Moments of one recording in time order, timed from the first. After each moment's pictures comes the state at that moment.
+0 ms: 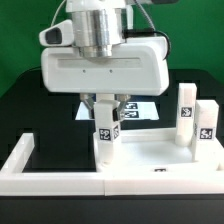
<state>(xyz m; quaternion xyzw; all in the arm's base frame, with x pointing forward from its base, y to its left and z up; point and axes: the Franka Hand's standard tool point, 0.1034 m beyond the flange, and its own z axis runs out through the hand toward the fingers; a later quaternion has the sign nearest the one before) 0.627 -0.051 0.108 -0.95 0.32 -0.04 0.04</state>
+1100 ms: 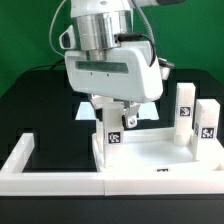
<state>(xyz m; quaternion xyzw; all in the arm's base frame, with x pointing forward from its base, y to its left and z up) 0.626 -0.047 0.103 -0.90 0.43 -0.04 0.07</state>
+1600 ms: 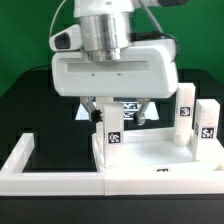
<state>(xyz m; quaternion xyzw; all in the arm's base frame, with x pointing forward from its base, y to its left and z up) 0.624 -0.028 0.101 -0.99 0.15 -0.01 0.05</state>
